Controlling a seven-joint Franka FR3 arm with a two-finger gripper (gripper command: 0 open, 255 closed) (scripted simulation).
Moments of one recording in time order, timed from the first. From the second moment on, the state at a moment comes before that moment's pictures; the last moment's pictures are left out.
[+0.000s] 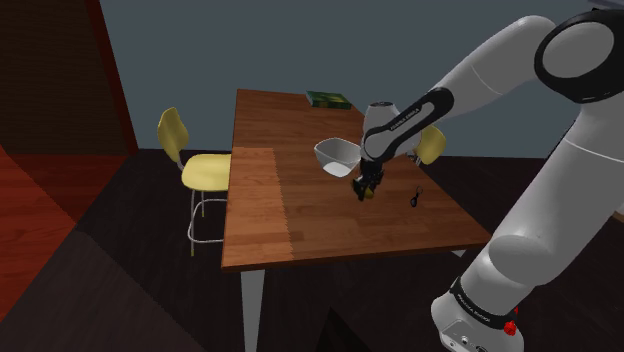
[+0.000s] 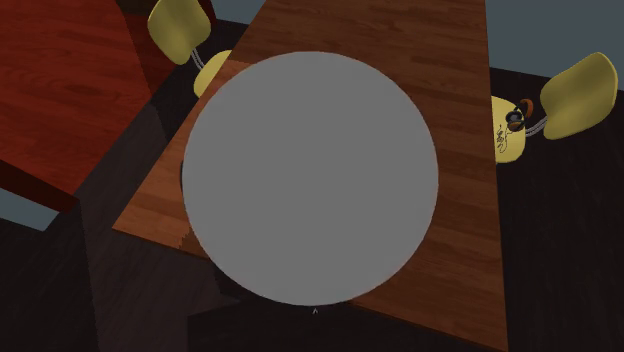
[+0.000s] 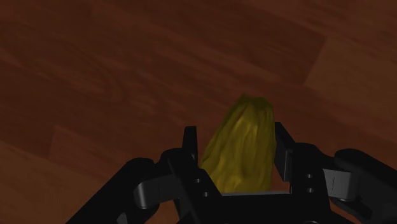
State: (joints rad) arm -0.08 0.03 -0.13 -2.51 -0.15 2.45 0.01
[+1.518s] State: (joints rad) arm -0.07 -0.19 -0.12 -2.39 -0.14 2.12 -0.01
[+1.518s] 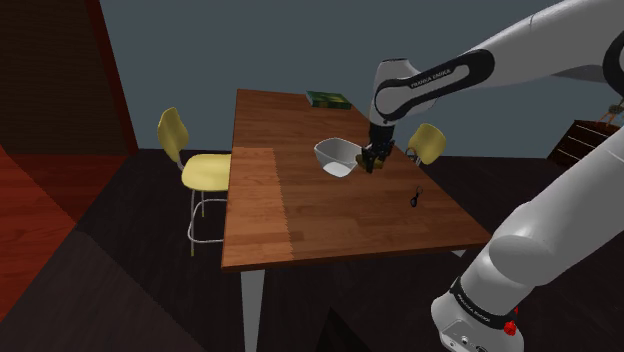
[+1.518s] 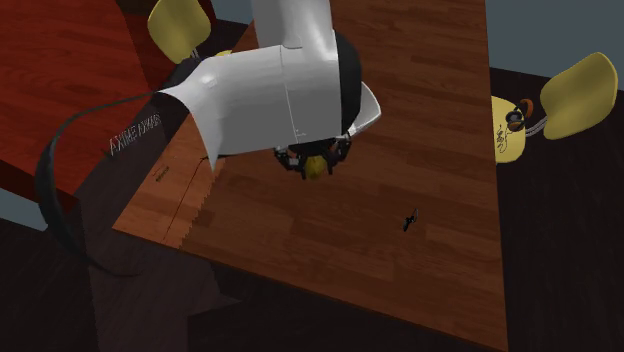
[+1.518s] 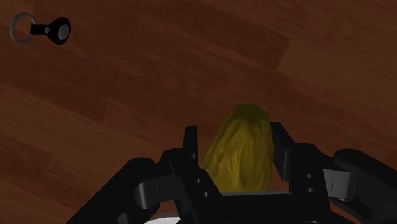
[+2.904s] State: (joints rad) arm -0.17 0.54 -0.16 -1.41 -0.02 1.88 -0.21
